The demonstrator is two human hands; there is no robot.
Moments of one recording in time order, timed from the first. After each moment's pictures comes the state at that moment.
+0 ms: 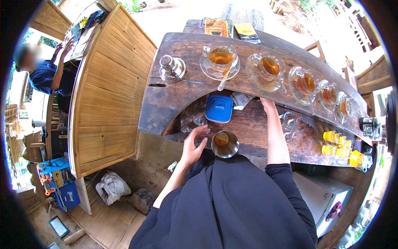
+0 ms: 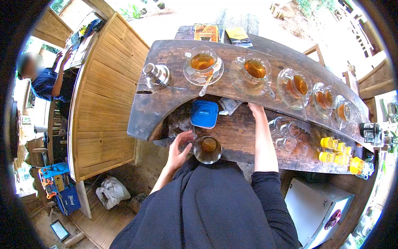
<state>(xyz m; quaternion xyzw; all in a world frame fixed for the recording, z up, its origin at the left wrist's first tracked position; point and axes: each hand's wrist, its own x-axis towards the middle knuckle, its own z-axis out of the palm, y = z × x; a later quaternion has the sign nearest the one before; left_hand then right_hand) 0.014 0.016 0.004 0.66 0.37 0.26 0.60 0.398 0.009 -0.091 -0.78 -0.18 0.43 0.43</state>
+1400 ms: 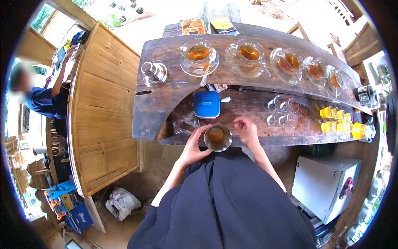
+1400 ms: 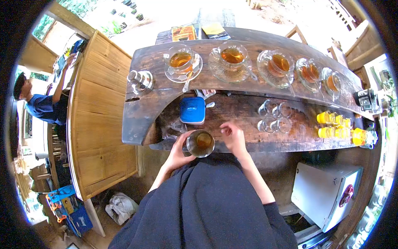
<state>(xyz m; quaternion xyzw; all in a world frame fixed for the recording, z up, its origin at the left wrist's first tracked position) 0.022 0.019 0.019 0.76 0.25 0.13 0.59 0.236 -0.111 -0.028 -0.78 -0.36 0.27 0.44</state>
